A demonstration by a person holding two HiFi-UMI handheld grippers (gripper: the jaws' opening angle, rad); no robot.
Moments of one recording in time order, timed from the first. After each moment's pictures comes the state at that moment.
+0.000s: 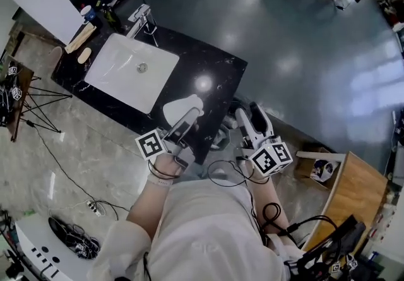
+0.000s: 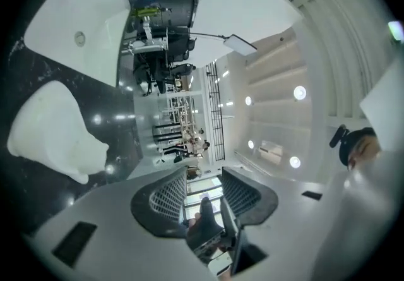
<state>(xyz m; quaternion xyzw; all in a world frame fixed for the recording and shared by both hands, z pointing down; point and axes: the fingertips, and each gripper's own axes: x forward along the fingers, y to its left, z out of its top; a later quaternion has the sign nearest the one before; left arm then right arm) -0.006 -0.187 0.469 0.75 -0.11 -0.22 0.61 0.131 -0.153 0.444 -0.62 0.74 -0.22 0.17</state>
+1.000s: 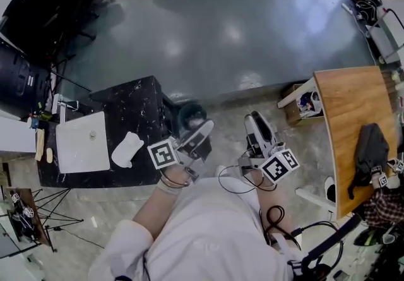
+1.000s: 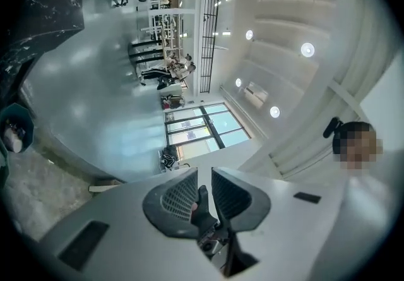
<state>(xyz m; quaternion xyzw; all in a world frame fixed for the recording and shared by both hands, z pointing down) 0.263 0.025 0.440 0.77 0.16 0.01 0.62 0.344 0.106 0.419 -0.76 0.53 -0.16 0.33</state>
